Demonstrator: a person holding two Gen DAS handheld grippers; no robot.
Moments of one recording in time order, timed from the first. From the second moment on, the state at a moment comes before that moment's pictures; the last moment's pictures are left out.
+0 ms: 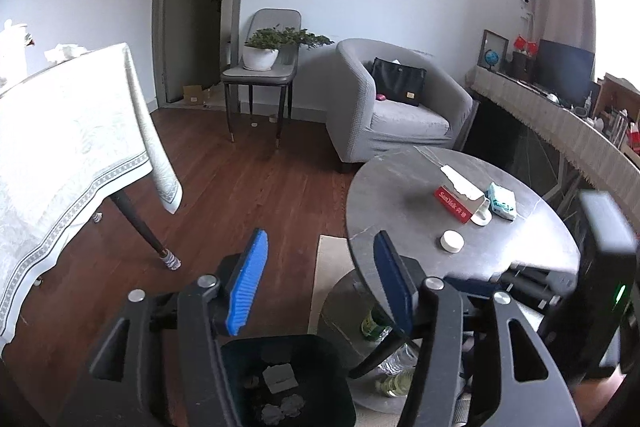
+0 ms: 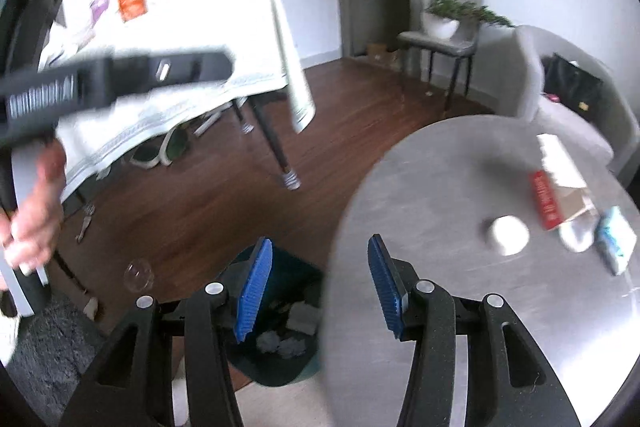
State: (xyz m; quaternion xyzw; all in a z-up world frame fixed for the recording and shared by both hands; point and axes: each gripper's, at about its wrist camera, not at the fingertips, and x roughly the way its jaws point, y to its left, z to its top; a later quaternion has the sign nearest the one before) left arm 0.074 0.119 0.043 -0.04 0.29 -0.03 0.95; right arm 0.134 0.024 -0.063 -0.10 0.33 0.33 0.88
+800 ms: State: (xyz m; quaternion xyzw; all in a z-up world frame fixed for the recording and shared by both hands) left arm 0.120 0.048 0.012 0.01 0.33 -0.11 0.94; right arm 0.198 -0.098 -0.044 -0.02 0.31 0.22 0.93
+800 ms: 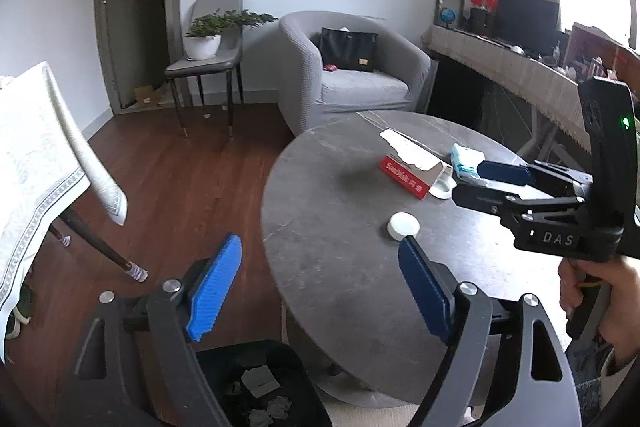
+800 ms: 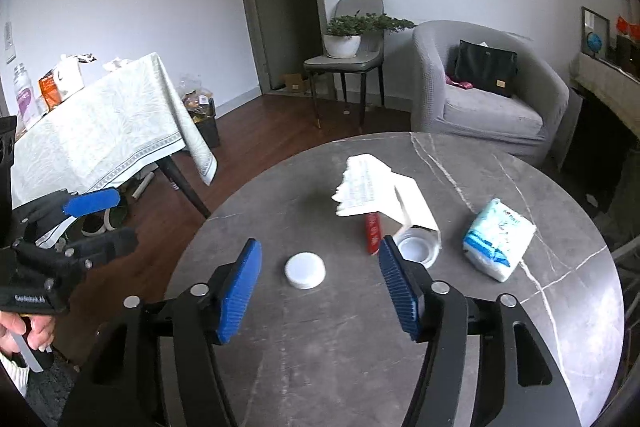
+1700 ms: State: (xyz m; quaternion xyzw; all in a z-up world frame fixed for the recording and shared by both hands) left arm 0.187 -0.022 -0.033 0.06 0.39 -0.23 0.89; right arm 0.269 -0.116 -0.068 -0.04 0.36 0.22 0.91
